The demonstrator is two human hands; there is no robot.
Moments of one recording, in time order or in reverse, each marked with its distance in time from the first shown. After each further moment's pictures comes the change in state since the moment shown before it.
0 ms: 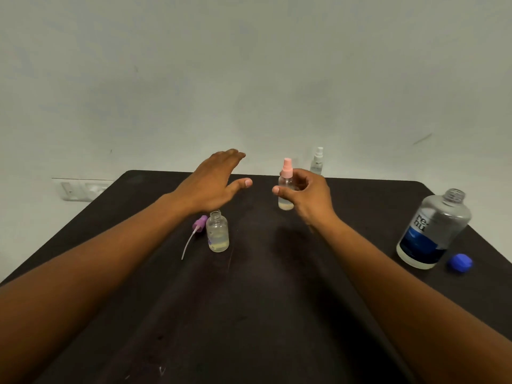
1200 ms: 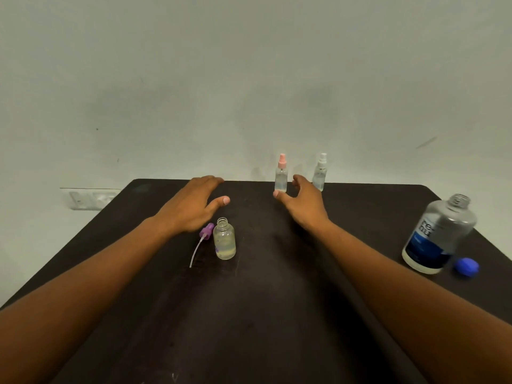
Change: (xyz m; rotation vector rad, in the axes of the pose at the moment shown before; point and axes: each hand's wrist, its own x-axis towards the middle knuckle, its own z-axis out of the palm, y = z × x) left_hand -0.035 -0.046 0.003 0.031 -0.043 -0.114; right_hand 0.021 0.015 0.014 -0.312 -0.041 0.044
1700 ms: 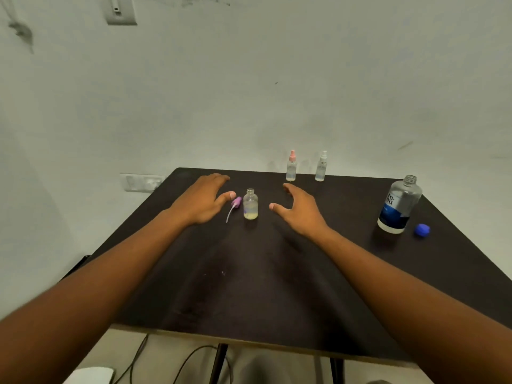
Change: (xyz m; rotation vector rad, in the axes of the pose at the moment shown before) left_hand -0.140 0.040 -0.069 -0.031 0.029 -0.053; right_hand -0.157 -0.058 -0.021 -0.111 -0.121 -0.184
